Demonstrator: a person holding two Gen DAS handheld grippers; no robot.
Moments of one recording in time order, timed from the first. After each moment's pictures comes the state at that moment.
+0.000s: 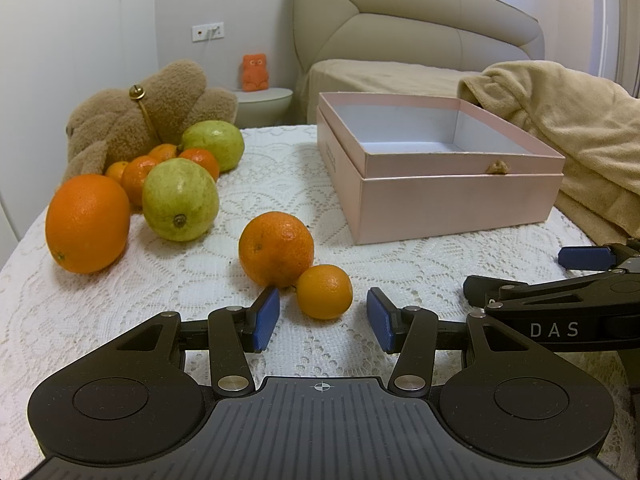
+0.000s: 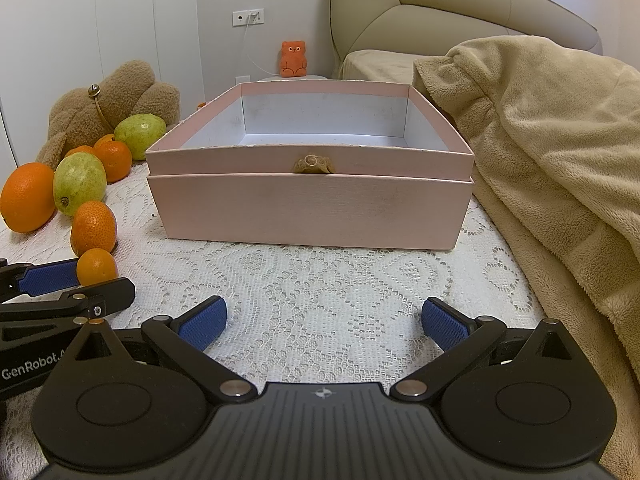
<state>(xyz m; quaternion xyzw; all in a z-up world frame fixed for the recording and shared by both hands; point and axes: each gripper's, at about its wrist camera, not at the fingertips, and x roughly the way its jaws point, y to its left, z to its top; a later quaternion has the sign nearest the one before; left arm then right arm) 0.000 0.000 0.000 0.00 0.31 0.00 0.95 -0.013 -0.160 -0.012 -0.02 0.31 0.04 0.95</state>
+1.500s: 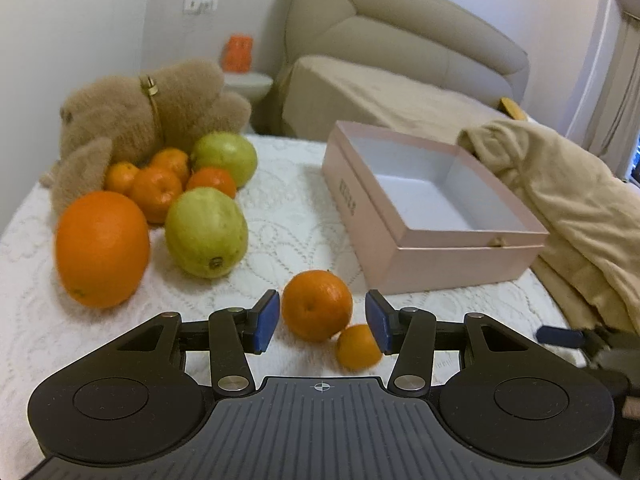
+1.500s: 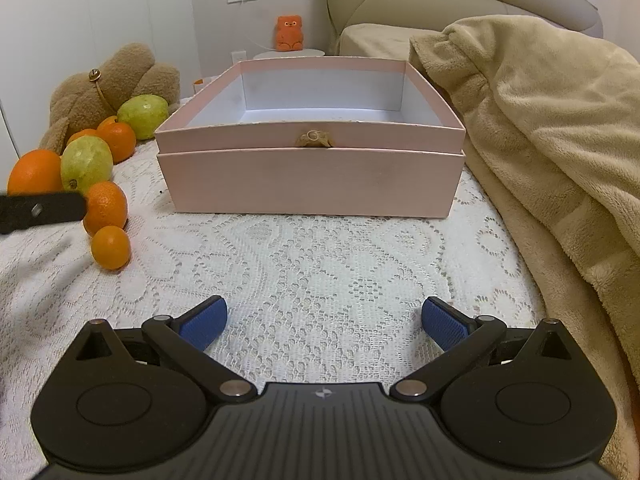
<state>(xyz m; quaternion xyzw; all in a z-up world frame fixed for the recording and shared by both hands) 0.029 0.061 0.035 -0.10 0.35 -0.06 0.93 -0.026 -0.160 -0.006 -0.02 0.36 0.04 0.93</state>
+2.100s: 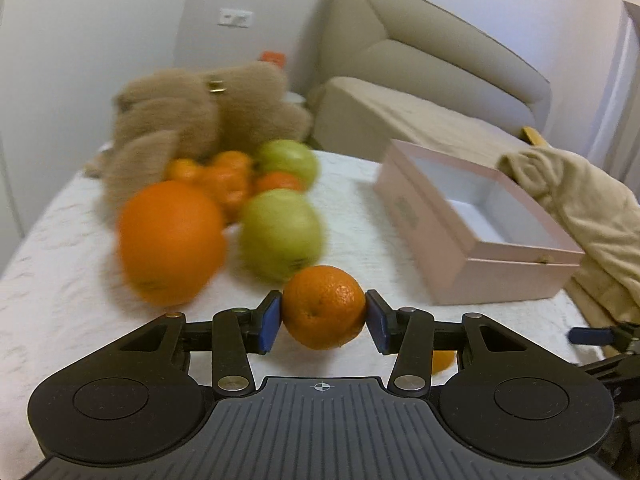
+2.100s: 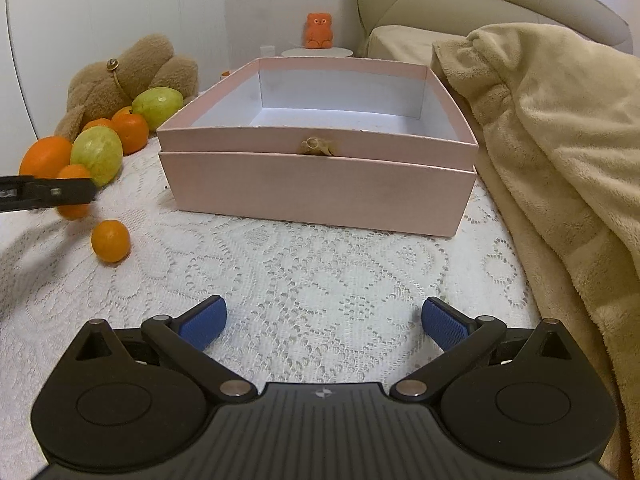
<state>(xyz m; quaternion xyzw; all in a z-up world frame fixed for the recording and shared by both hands) 0.006 0.110 0.021 -0.12 0.31 -0.02 0.94 -0.011 -0.174 -0.004 -0.04 0.36 0.08 0.93</state>
